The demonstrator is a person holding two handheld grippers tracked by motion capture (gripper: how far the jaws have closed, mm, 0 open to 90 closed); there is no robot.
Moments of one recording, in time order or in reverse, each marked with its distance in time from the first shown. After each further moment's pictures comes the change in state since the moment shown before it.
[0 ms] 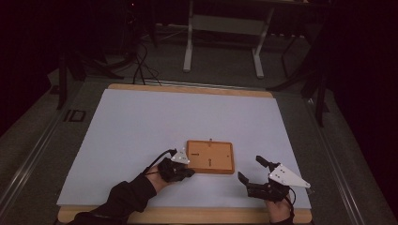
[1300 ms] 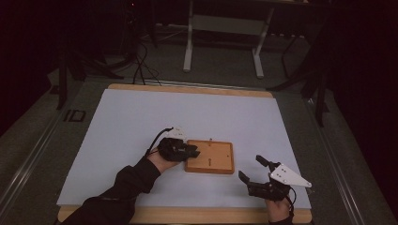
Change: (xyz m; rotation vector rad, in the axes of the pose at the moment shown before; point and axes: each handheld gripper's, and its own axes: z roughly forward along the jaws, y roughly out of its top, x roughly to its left) left arm 0.040 0.038 -0.021 -0.197 -0.038 -0.069; right arm -0.002 0.001 0.000 -0.012 0.006 0.013
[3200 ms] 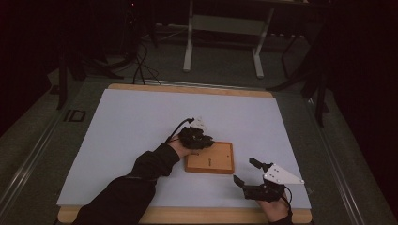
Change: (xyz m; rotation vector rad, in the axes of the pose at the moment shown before) left arm 0.028 0.035 0.069 0.057 0.035 0.078; right arm 0.006 -0.003 0.009 0.060 0.082 -0.020
